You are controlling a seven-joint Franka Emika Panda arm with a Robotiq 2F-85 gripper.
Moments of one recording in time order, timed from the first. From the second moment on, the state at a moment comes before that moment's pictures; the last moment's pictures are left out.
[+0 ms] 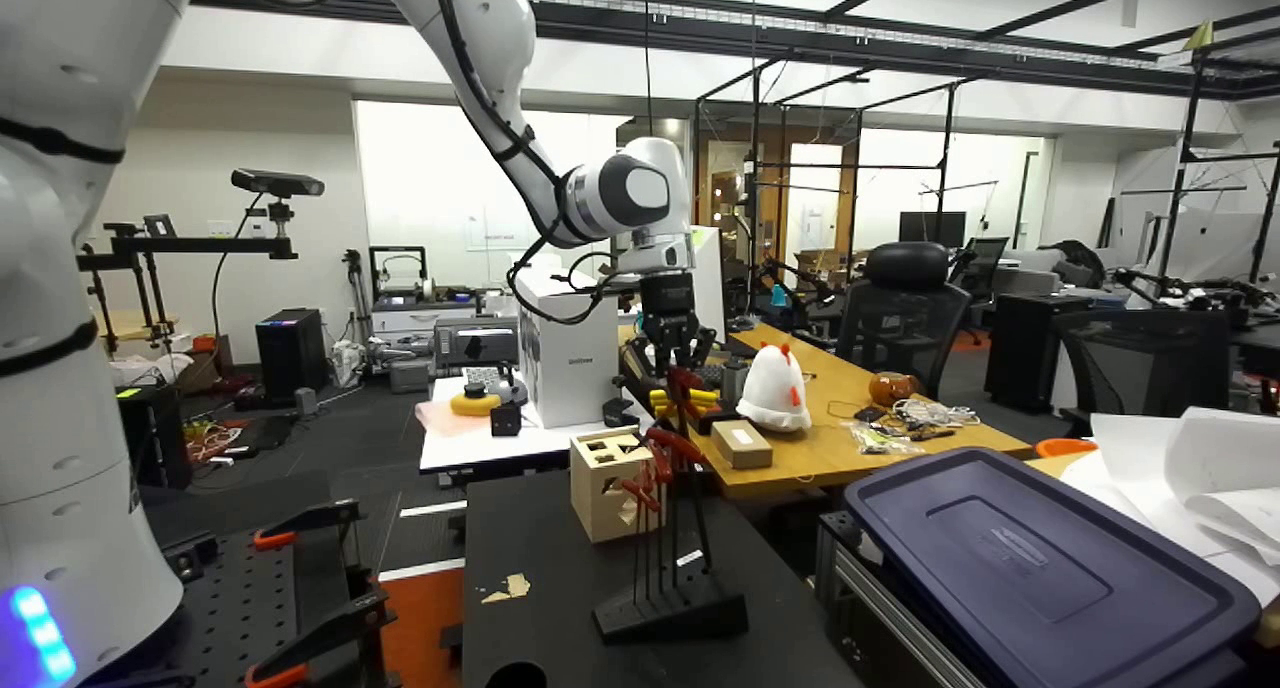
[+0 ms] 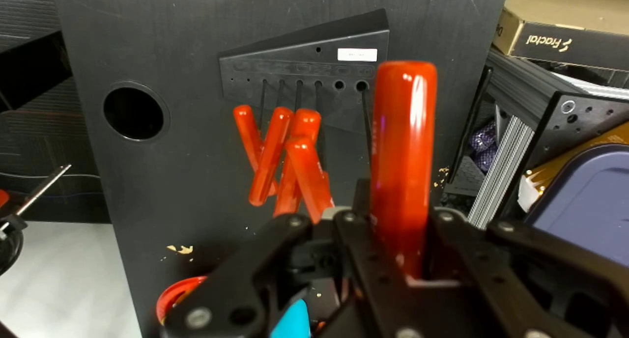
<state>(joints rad) 0.10 0.45 -0.09 -1.95 -0.25 2.39 1.99</state>
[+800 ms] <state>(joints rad) 0.10 0.46 -0.09 -1.95 -0.24 2.40 1.99</state>
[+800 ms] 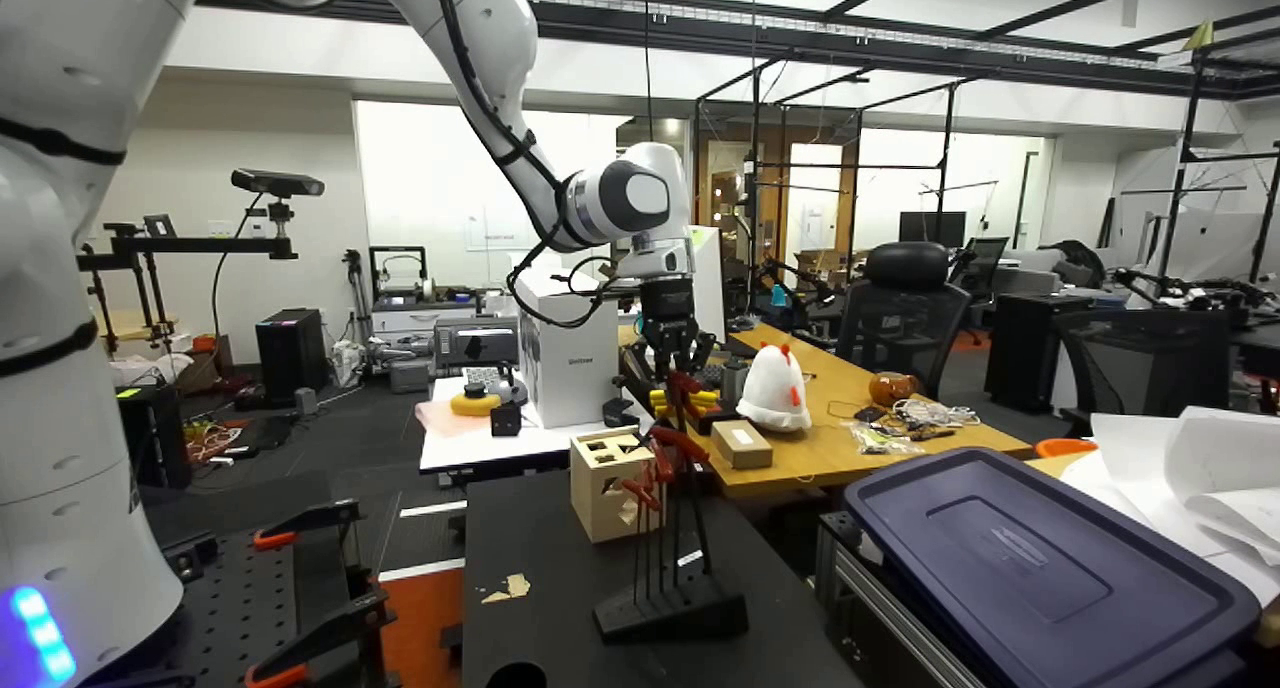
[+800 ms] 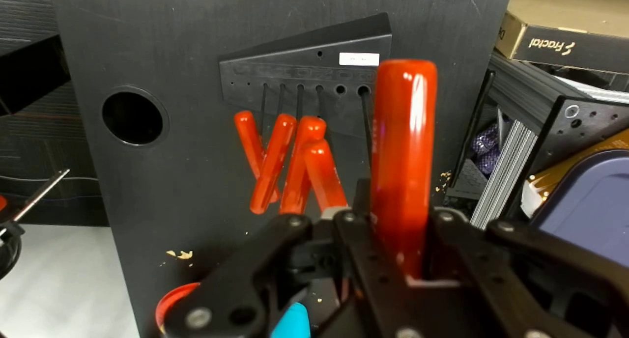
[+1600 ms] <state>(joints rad) 0.13 0.47 -0.09 -1.95 -0.21 2.40 1.99</state>
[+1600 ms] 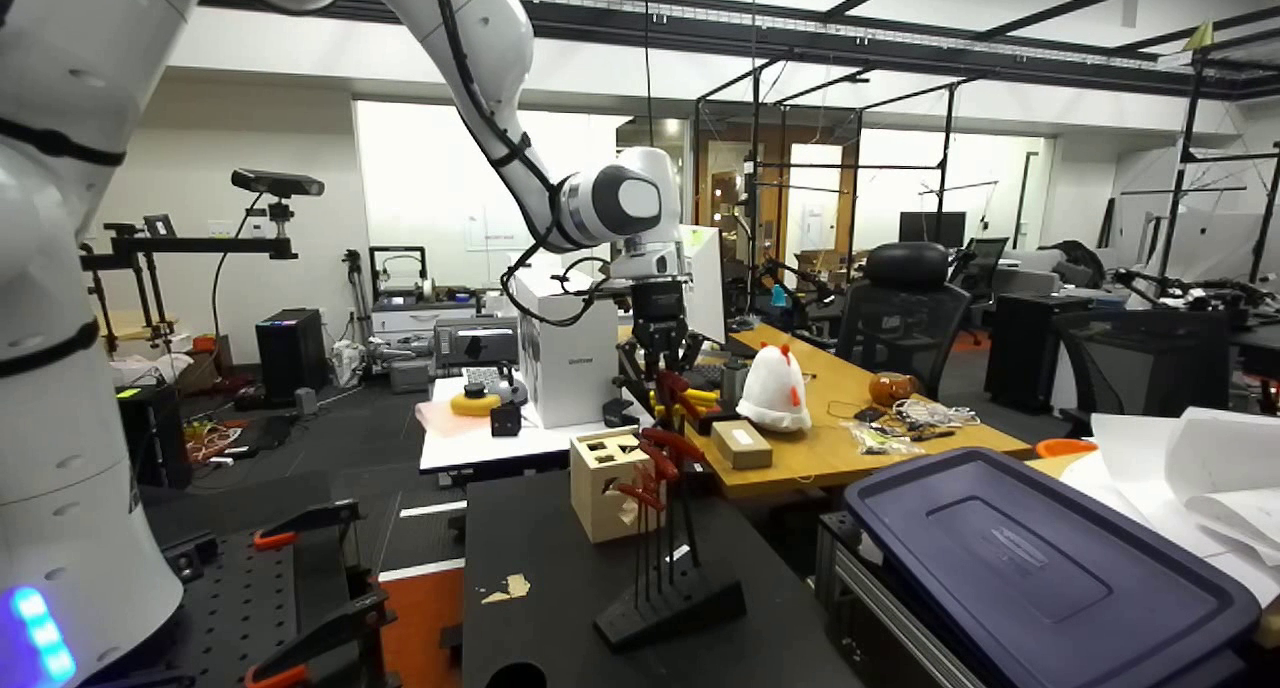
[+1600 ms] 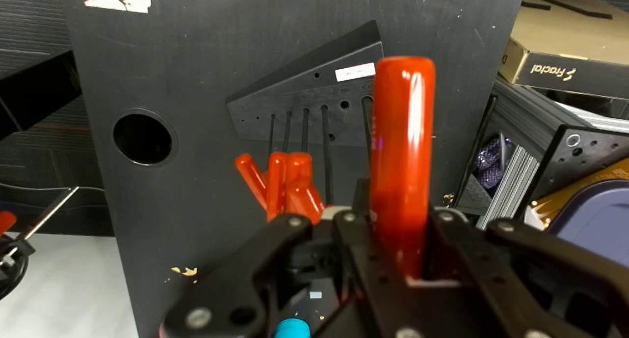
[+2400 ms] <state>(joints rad) 0.16 0.47 -0.09 -1.95 -0.21 2.40 1.99</state>
